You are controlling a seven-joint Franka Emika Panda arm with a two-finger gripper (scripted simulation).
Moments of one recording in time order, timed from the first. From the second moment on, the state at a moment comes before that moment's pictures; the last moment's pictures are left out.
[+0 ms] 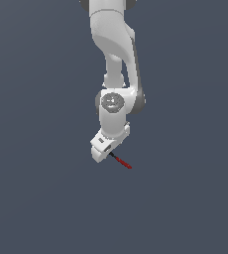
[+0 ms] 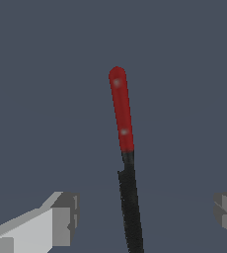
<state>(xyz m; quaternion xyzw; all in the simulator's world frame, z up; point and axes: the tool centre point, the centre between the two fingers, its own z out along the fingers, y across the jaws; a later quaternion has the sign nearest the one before) 0.014 -0.007 0.074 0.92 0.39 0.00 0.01</state>
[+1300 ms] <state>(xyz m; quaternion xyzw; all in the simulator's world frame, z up) 0.010 -0.002 0.014 0.90 0.44 0.00 0.00</state>
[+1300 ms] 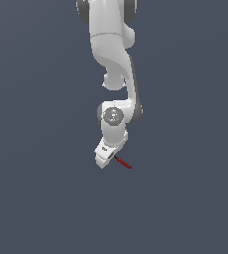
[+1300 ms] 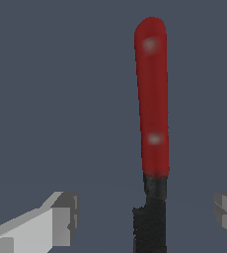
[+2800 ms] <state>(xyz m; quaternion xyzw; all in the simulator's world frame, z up) 0.007 0.001 0.070 0.90 0.44 0.00 0.00</state>
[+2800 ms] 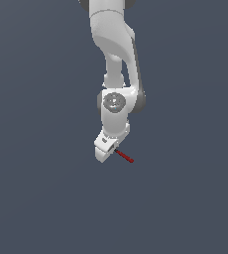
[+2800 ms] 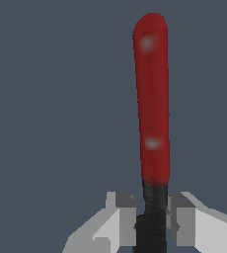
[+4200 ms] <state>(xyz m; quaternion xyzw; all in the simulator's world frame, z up) -0.005 0.011 0.322 0.90 0.44 0.00 0.00</state>
